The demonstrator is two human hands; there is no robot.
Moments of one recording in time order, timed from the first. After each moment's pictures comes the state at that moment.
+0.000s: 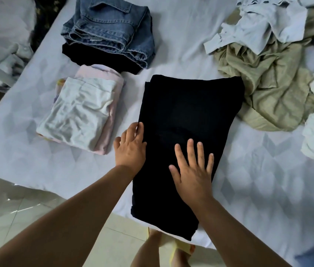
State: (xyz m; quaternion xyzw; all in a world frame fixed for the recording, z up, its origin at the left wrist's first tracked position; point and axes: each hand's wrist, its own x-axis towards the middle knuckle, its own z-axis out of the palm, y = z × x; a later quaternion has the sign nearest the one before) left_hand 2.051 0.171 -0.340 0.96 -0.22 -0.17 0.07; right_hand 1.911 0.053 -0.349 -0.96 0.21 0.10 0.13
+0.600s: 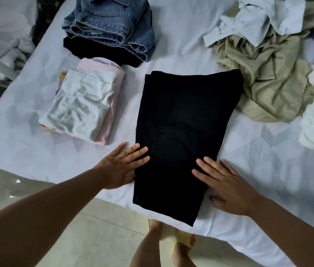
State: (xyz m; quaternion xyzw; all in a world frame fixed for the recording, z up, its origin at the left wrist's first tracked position) left_hand 2.051 0.263 -0.357 0.75 -0.60 -0.24 -0.12; right_hand 1.826 -0.033 -0.348 -0.96 -0.08 0.22 0.15
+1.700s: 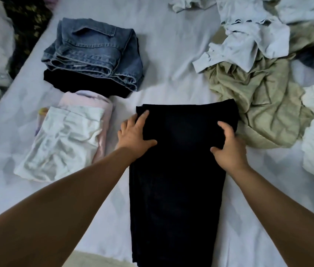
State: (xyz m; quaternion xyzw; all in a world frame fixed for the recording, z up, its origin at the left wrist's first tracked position) left_hand 2.149 0.105 -0.356 0.92 -0.23 -0.26 0.17; right_hand 1.976 -0.089 -0.358 -0.82 0.45 0.03 0.35
